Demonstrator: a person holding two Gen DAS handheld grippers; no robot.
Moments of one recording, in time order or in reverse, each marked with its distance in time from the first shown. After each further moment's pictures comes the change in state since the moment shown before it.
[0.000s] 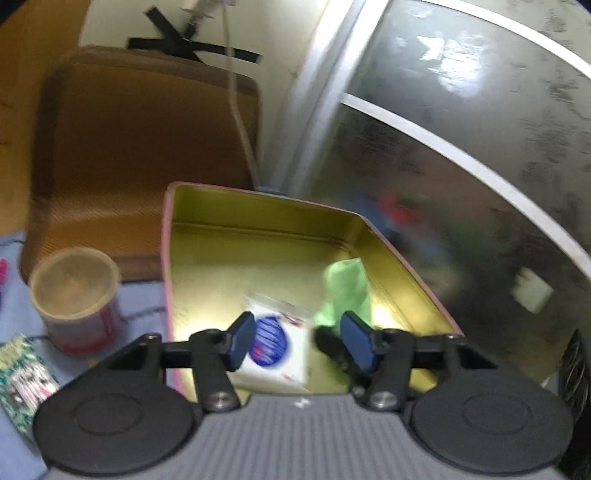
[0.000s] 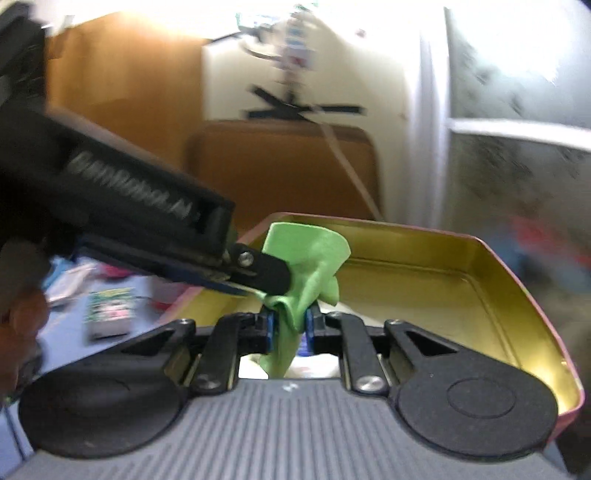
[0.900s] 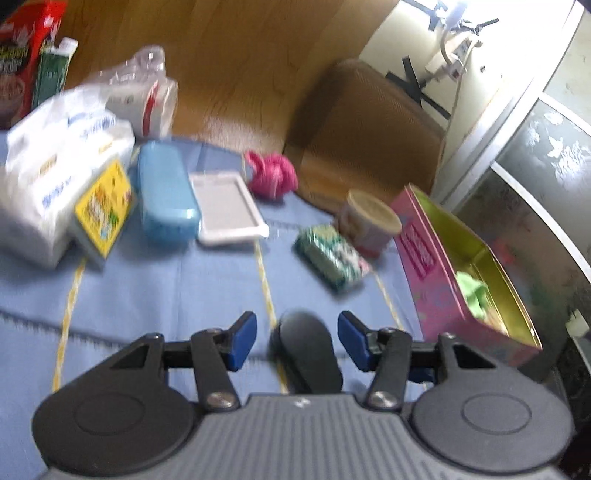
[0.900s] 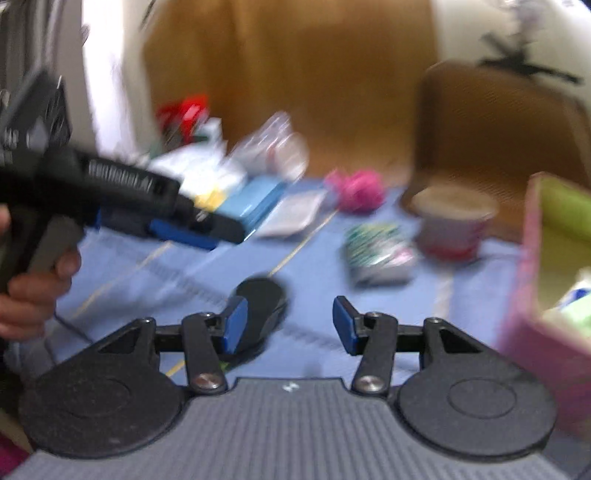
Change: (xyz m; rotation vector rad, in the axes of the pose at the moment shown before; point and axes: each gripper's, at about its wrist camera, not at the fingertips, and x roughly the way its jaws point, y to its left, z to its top) left arm -0.191 0.172 -0.122 -0.335 -0.045 0.209; right arm -0.022 0.186 -0.052 -0.227 0.204 0.630
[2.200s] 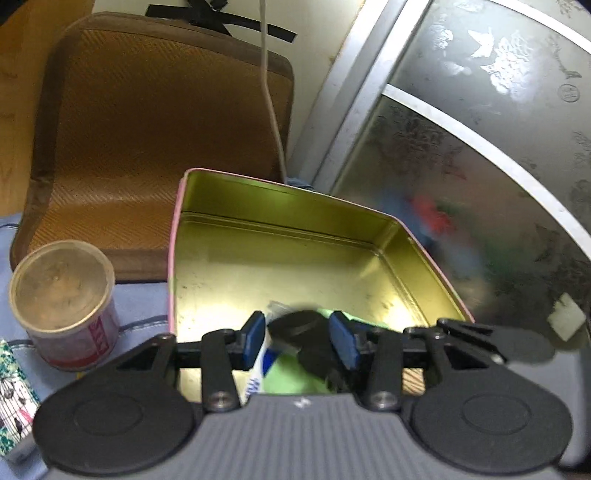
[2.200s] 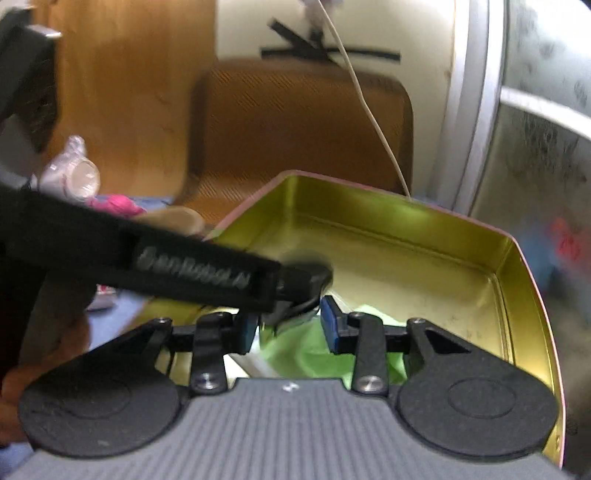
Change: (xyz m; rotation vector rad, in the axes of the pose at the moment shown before) left arm 0.192 -0.231 0.056 0.269 0.081 -0.167; right arm -0.068 -0.205 0.045 0.169 0.073 -0.487
